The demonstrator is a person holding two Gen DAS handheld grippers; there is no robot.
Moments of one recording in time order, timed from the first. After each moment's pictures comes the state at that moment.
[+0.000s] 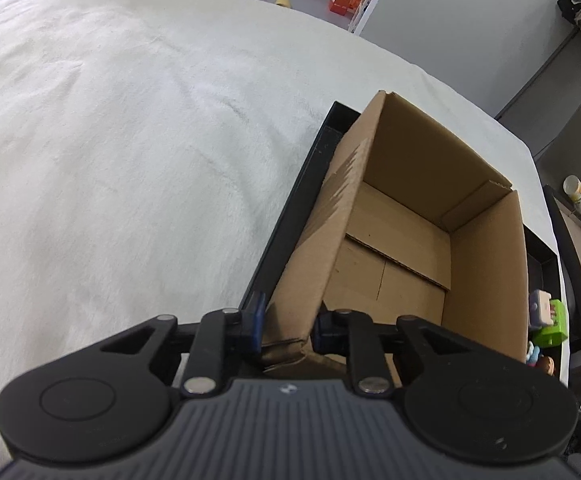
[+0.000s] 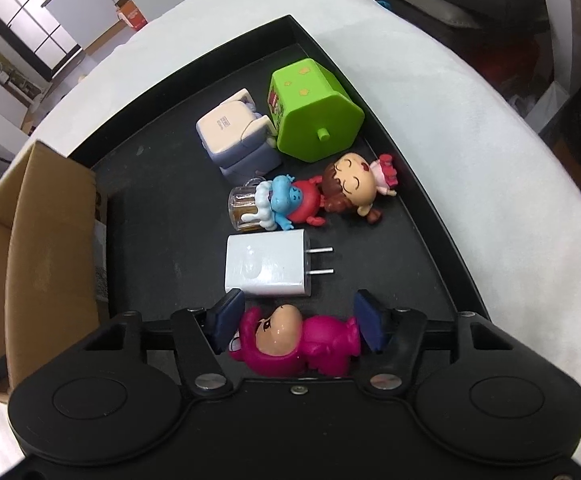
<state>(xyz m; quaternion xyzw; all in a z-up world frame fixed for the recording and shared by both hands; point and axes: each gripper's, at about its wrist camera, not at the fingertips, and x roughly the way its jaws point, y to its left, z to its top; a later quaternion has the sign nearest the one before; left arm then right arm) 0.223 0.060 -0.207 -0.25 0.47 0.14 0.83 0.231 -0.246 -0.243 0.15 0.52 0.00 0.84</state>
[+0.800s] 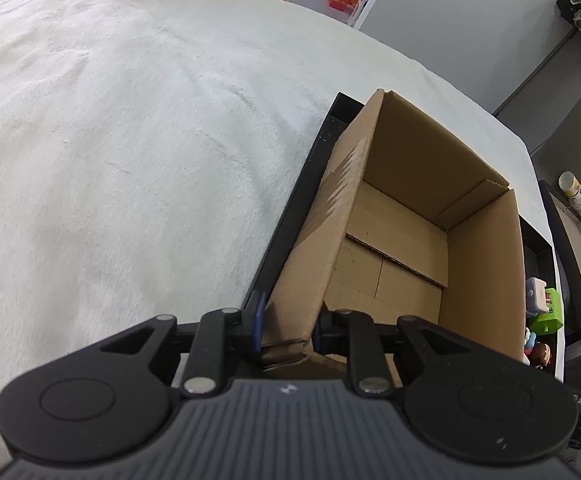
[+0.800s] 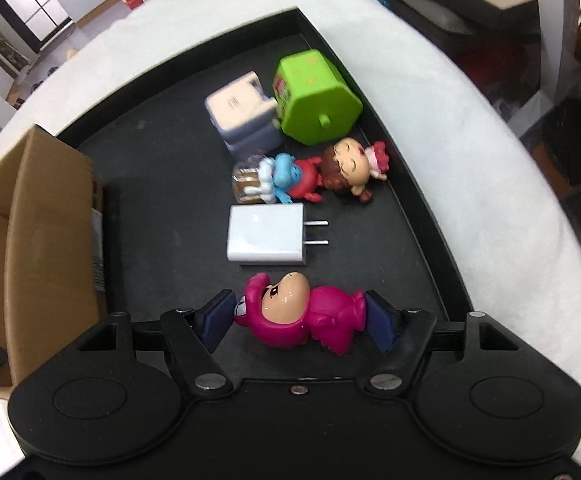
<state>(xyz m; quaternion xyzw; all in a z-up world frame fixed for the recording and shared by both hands) 0.216 0.064 -0.207 -0.26 0.47 0.14 0.83 0.222 -0.225 -0.224 0.10 0.54 -0.02 0.84</state>
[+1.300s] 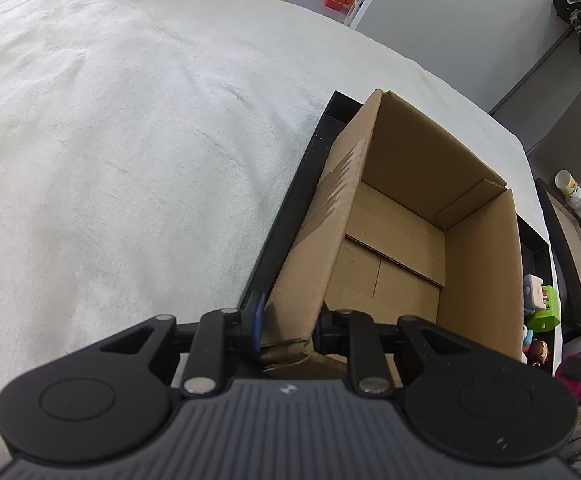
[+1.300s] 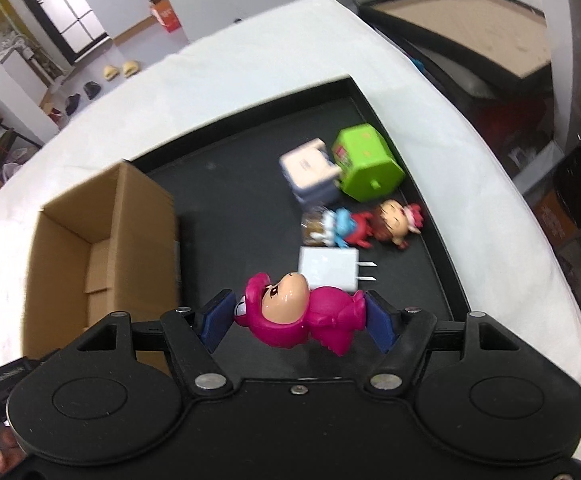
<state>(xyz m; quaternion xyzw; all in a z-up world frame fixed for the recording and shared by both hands) 0.214 0.066 -0.208 -0.26 0.47 0.13 0.83 0.214 -0.198 -0.163 0.09 0.50 0.03 0.86</state>
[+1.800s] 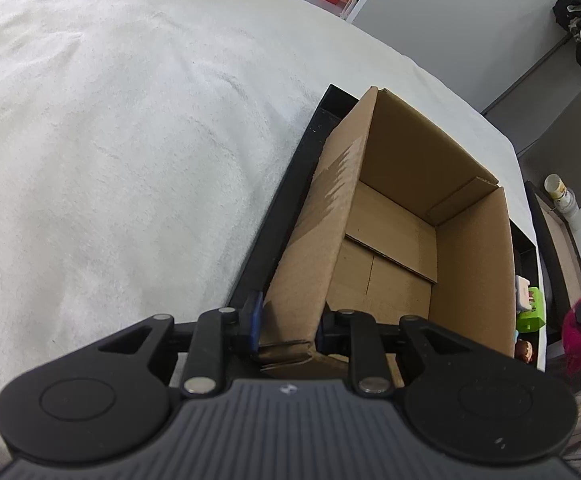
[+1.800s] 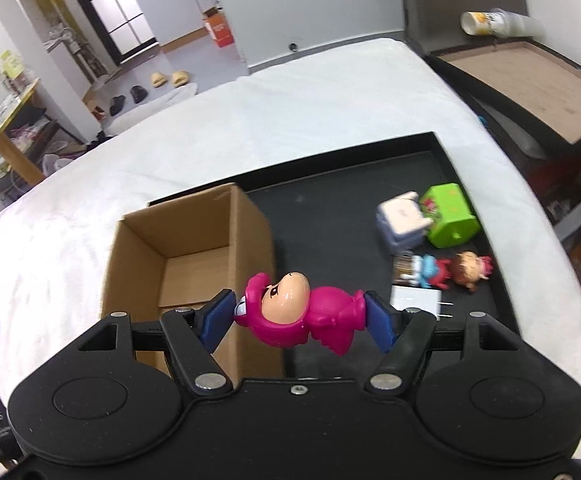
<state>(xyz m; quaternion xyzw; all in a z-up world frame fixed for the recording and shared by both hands) 0.210 0.072 -0.210 -0.29 0.48 0.11 0.82 0.213 -0.132 -0.127 0.06 0.46 0.08 0.88</state>
